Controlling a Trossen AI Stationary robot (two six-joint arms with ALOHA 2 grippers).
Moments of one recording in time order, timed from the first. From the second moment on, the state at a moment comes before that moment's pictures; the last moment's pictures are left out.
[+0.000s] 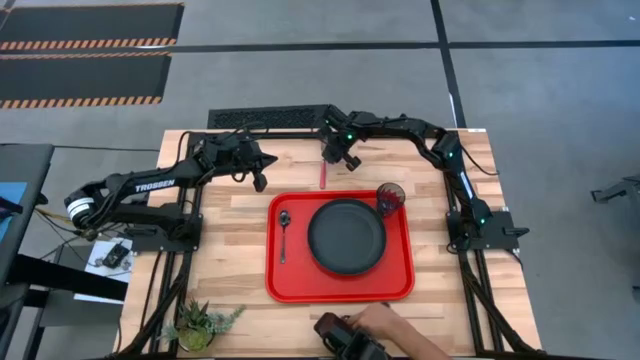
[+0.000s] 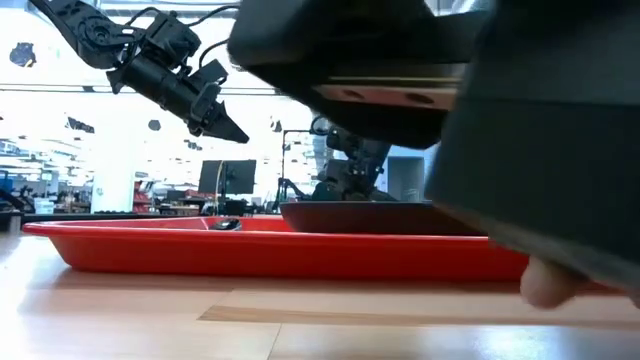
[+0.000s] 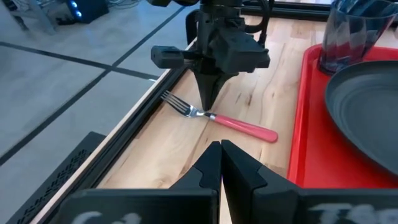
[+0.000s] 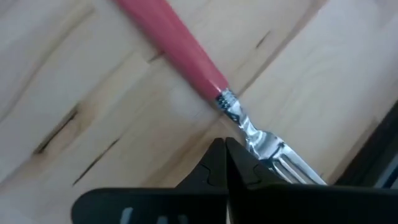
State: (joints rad) left arm 0.64 1.13 0.52 0.18 0.18 0.17; right arm -0.63 2.28 1.72 -0.59 -0.23 -1.41
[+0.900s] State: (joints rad) left arm 0.64 1.45 0.69 0.17 0.21 0.09; right arm -0.67 2.19 1.71 -0.55 -0.34 -1.14
